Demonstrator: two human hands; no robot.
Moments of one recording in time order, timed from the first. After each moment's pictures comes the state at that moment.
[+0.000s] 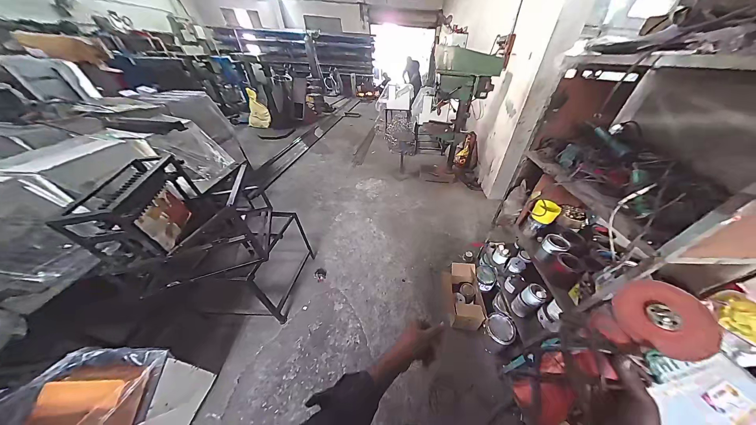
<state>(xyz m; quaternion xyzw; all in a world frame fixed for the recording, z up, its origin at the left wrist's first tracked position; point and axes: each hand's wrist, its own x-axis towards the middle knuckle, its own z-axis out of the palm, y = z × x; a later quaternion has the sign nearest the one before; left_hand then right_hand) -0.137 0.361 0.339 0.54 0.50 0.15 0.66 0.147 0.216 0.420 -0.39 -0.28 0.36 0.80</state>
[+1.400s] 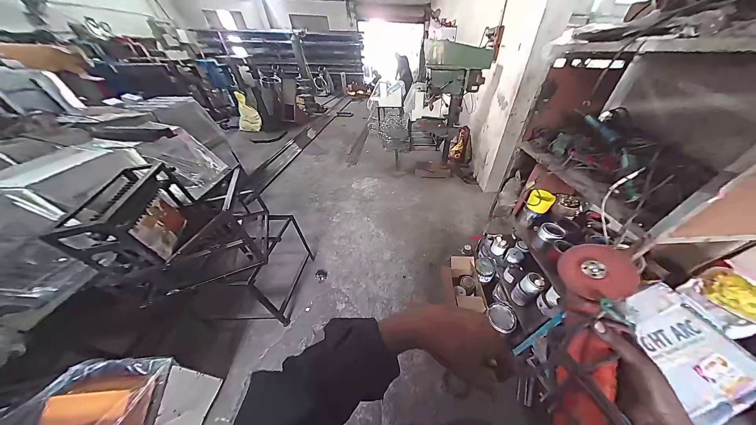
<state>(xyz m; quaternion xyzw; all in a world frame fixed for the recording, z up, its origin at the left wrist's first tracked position) -0.112 0.329 0.538 0.94 -0.01 -0.04 0.33 0.165 0.211 0.447 -0.51 -0.30 0.41 0.70</state>
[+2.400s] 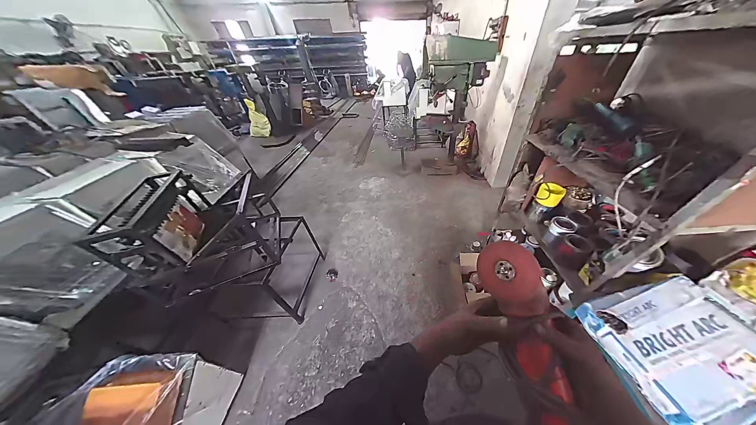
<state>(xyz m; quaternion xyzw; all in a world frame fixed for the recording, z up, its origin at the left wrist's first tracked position) -0.073 0.336 0.395 0.50 0.04 0.26 0.83 0.103 0.232 0.437 -0.48 -0.39 0.47 0.63</state>
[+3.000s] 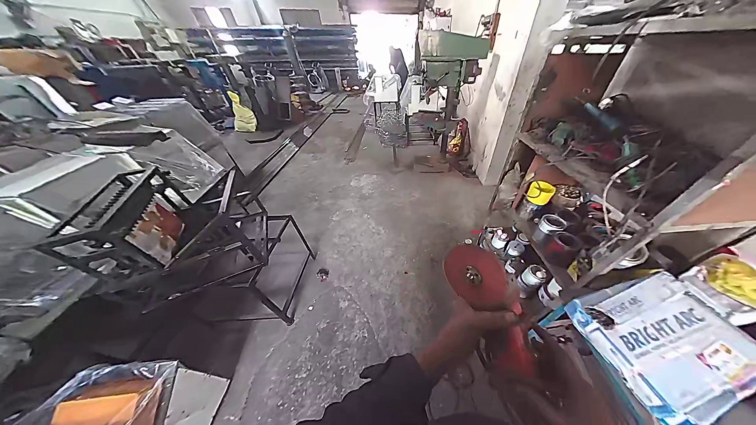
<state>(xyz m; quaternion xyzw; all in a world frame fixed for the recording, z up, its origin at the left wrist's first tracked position) -0.064 0.319 0.427 0.46 0.14 0.44 0.76 0.092 0.173 0.431 -0.65 -0.58 0.28 0.40</state>
